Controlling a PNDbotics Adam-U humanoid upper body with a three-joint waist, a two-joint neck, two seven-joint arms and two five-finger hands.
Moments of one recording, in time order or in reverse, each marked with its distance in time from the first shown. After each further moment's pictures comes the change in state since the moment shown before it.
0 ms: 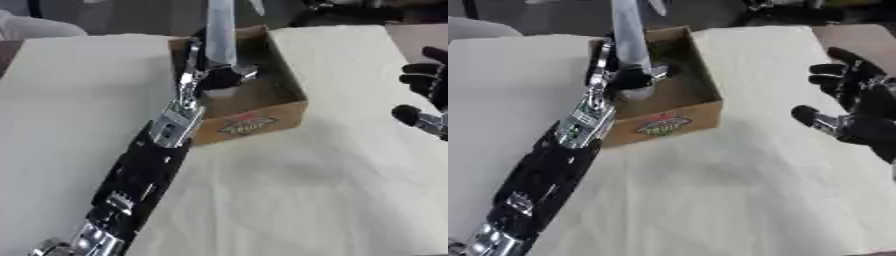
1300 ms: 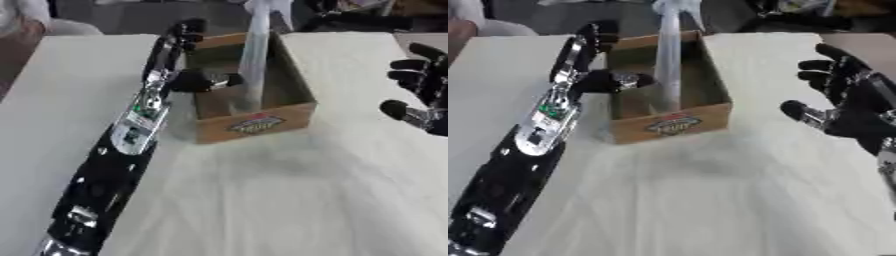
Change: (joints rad) left arm 0.164 0.115 -0.021 -0.261 -0.008 0.104 -0.107; right arm 0.028 -0.003 -0.007 0.000 -0.003 -0.002 -0.011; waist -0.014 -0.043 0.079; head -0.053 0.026
